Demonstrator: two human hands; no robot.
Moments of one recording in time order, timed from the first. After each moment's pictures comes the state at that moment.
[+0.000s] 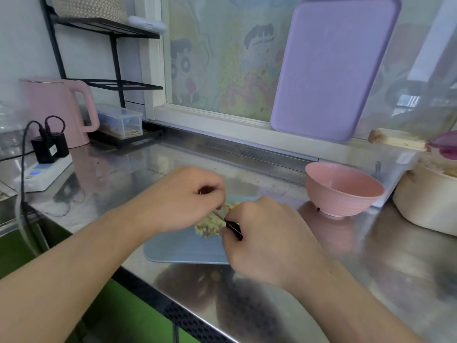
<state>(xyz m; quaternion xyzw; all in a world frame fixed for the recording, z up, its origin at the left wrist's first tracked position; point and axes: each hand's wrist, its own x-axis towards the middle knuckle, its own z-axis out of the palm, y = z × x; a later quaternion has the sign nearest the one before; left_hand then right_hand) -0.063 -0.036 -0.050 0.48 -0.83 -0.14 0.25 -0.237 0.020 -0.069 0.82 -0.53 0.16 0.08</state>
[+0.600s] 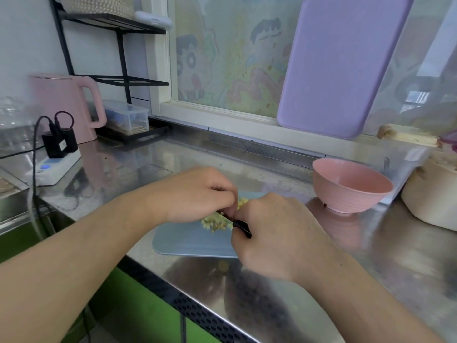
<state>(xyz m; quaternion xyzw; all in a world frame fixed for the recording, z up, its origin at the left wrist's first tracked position) -0.066 -0.029 -0.038 0.47 -0.83 -0.24 0.16 -0.237 0.023 -0.062 0.84 -0.52 0.10 0.10</state>
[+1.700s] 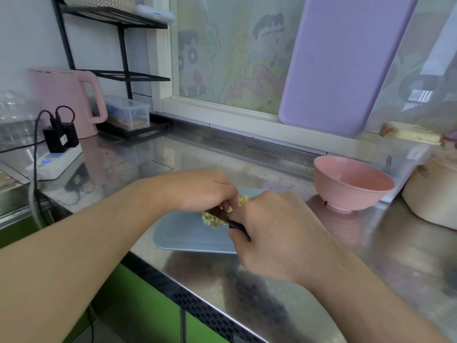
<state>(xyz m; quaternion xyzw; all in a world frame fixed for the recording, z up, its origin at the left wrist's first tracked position) -0.074 -0.056 -0.048 0.48 -0.85 -0.21 0.06 -0.238 0.026 -0.061 0.87 -0.47 0.08 0.15</state>
